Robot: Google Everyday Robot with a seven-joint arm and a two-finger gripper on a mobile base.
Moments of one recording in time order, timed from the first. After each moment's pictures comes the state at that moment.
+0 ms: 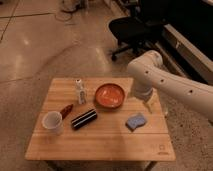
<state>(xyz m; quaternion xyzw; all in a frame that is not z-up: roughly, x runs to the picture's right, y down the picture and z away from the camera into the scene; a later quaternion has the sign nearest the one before) 0.170 0.070 0.710 -0.31 -0.08 -0.39 0.86</state>
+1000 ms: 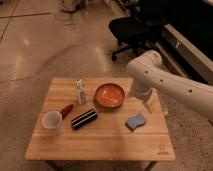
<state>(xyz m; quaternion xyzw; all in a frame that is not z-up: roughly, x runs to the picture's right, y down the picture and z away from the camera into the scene) 0.161 0.091 0.733 -0.33 -0.11 -0.39 0.86</state>
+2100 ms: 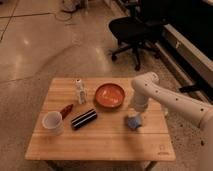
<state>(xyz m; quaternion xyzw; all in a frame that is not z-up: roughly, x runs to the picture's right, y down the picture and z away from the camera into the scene) 0.178 0.169 0.848 -0.37 -0.13 -0.23 0.89</state>
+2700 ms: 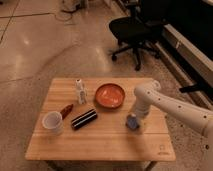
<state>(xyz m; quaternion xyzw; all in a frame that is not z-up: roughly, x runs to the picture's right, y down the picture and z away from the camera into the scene) 0.186 0.196 0.854 -0.36 -0.13 -0.16 0.91</state>
